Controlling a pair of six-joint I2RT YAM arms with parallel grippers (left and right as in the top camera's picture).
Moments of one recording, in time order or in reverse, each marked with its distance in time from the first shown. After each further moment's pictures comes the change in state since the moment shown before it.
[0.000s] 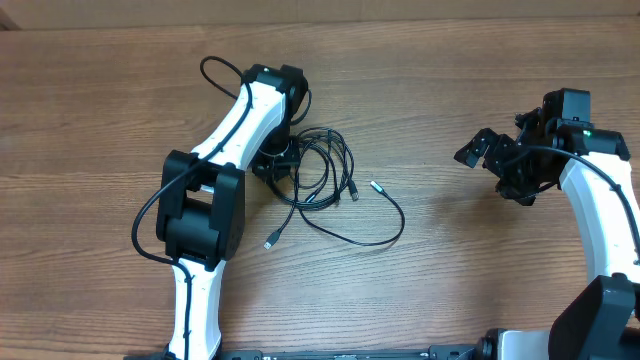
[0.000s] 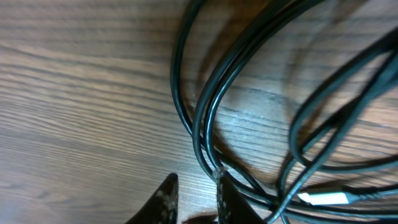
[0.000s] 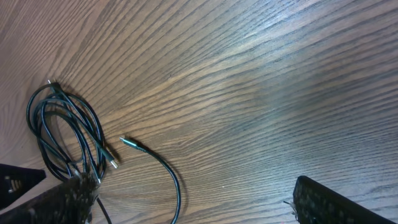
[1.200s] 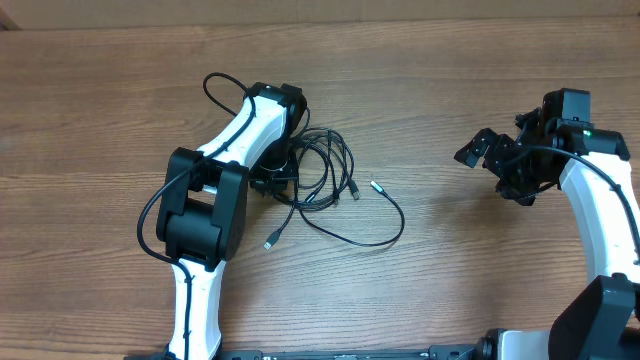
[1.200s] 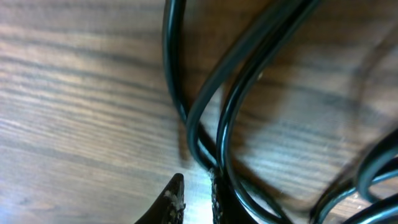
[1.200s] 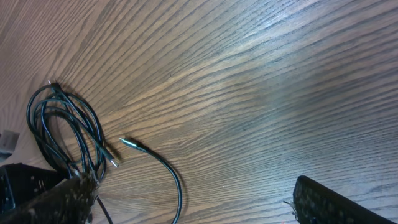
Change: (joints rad) left arm 0.000 0.000 -0.127 0.084 -0.011 -0.013; right arm 0.000 0.000 0.000 0.000 0.000 0.003
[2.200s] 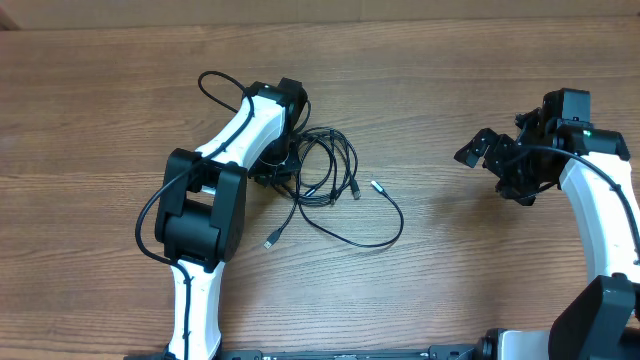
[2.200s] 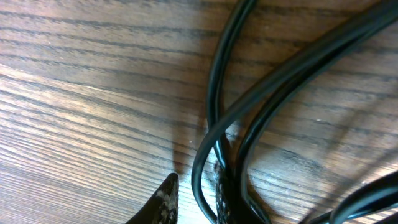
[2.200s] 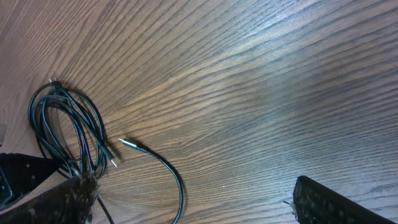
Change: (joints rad) left arm 0.000 -0.008 -0.003 0.098 -0.014 -0.082; right arm 0.000 0.000 0.000 0.000 0.000 0.000
